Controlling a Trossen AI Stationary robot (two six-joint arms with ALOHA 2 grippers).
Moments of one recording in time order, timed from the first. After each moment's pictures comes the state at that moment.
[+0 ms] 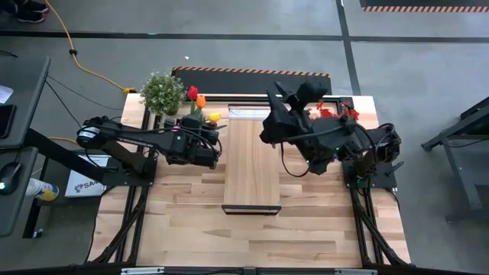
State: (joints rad) left arm -0.12 1.46 1.24 -1.32 -1.22 -1.37; right arm 0.35 1.81 2.34 -0.43 1.41 -1.05
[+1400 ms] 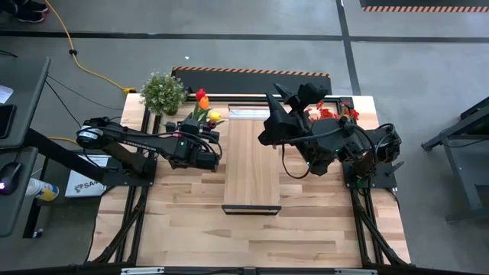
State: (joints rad) left arm -0.12 1.46 1.10 -1.12 -1.42 -1.38; right arm 0.35 1.81 2.34 -0.45 1.40 -0.94
